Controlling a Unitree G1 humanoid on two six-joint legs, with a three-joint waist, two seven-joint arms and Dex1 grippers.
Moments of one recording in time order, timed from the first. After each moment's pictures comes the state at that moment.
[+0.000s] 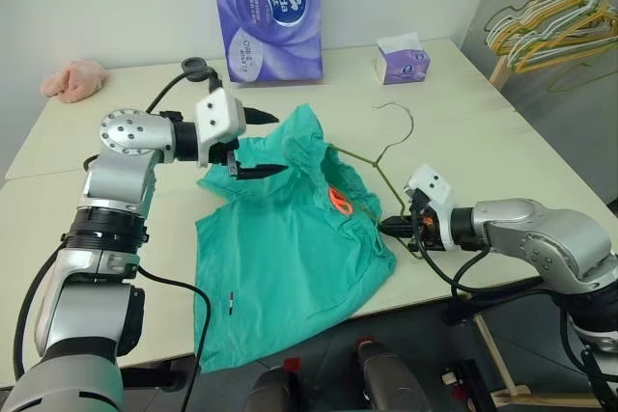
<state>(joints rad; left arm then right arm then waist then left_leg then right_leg) -0.87 0.72 -0.12 0.47 -0.13 -0.13 -1.31 -0.53 -0.78 0.26 -0.37 0.65 1.04 0.66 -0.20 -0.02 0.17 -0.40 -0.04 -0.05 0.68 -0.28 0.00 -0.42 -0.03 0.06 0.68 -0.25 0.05</state>
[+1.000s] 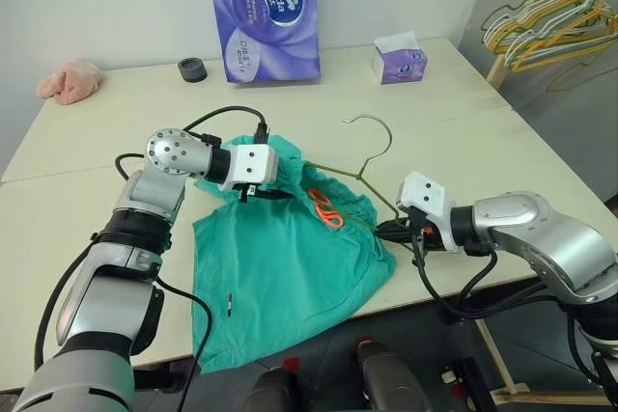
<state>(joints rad) -0.87 0.65 -0.22 0.58 0.00 -0.37 -1.37 -0.54 -0.83 0.30 -0.48 0.44 0.92 0.85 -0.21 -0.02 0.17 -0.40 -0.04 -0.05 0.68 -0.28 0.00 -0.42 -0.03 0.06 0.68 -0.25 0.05</state>
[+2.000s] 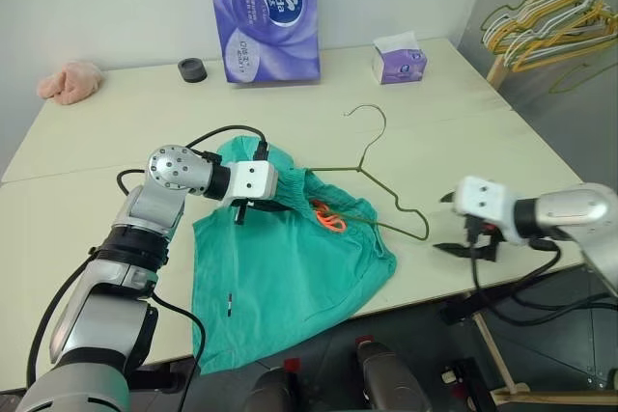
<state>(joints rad) -0.77 0.68 -0.23 0.48 0.00 -0.29 -1.37 -0.25 -1.05 0.02 -0.29 0.22 0.52 1.01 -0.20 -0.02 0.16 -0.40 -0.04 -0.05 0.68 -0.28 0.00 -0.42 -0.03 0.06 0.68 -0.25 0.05</state>
